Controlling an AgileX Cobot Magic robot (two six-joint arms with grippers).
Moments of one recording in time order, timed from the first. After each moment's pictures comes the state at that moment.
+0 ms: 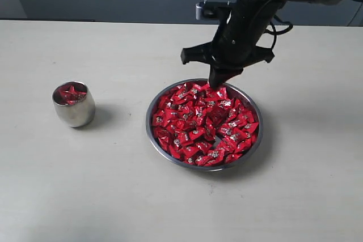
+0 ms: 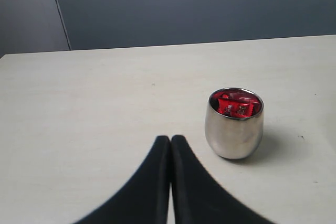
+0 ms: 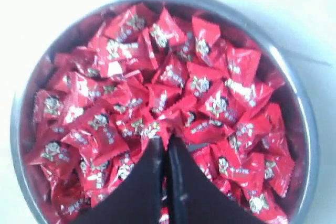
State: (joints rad) left arm 0.09 0.00 0.00 0.04 0.29 -0.02; right arm 0.60 1.98 -1.53 0.21 0.97 0.10
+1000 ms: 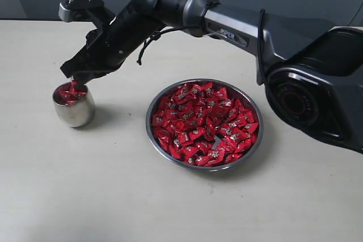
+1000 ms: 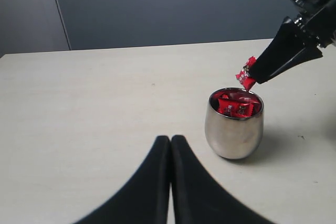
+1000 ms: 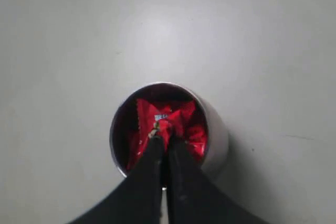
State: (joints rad) left arm 0.09 0.00 0.00 0.04 0.29 -0.02; right arm 0.85 2.45 -2.17 0.72 0.92 -0.61
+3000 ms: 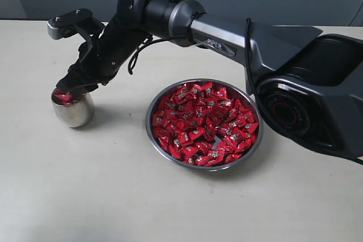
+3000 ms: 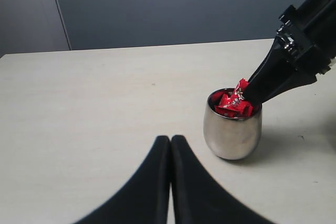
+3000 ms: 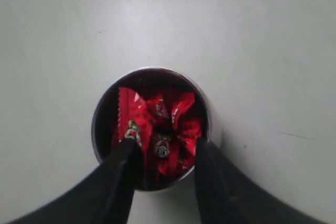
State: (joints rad) left arm 0.09 0.00 0.00 0.04 0.29 -0.02; right arm 0.90 2.46 -2.17 0.58 0.88 -0.57
